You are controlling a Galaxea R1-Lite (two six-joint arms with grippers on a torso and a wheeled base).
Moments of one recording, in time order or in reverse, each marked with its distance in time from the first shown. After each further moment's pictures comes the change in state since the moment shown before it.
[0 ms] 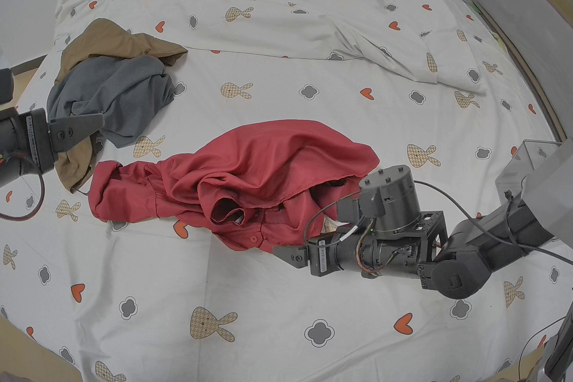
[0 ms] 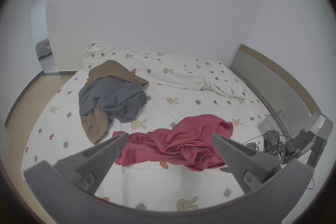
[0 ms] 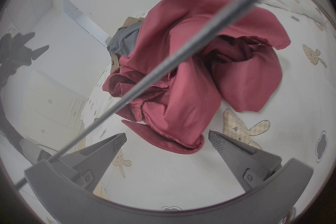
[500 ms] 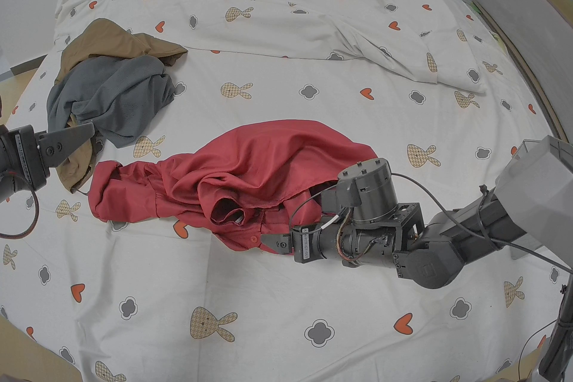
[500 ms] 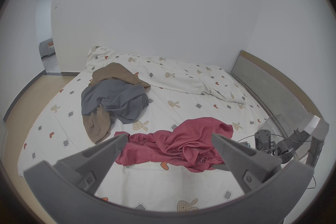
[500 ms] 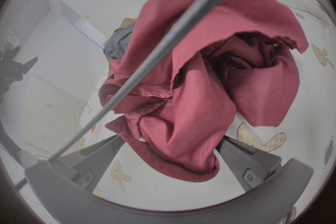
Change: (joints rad) left arm 0.010 -0.070 0.120 -0.107 -0.002 -0.007; right arm -0.003 0.094 -0.141 0.039 -0.010 0.025
